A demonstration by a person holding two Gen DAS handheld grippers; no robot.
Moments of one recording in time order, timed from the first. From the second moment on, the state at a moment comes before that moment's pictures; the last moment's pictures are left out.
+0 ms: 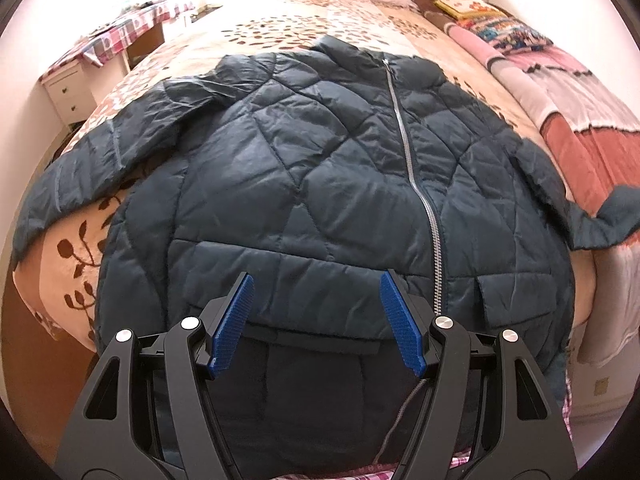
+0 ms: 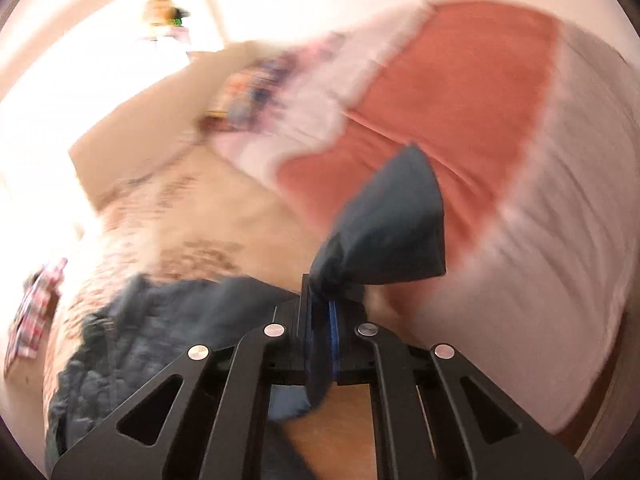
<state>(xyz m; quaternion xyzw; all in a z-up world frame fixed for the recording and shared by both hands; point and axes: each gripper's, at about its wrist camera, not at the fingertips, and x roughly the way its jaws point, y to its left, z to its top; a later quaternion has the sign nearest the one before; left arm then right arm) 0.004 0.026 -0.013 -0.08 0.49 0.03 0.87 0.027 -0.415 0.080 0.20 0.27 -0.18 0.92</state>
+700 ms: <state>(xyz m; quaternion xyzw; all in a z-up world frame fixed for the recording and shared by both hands) -0.028 0.134 -0.016 -0.16 0.46 0.12 0.87 0.160 -0.033 0.049 -0.01 0.34 0.18 0.92</state>
